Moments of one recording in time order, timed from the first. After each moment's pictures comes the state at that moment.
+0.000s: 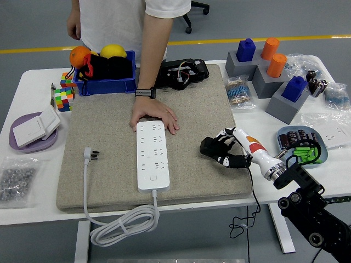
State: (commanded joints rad) left arm -0.06 0.02 -1.75 -0.18 1.96 -0.10 0.29; right arm 0.28 -0.10 1.02 1.10 -1.80 -0.15 0.26
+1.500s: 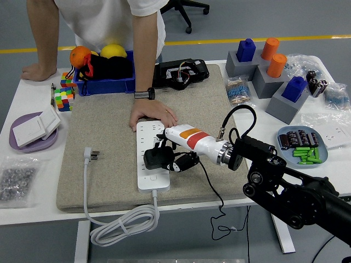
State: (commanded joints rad) left arm -0.08 0.03 -1.74 -0.18 1.95 -0.10 0.29; right arm 0.62 -0.10 0.59 1.20 -1.83 -0.01 0.12
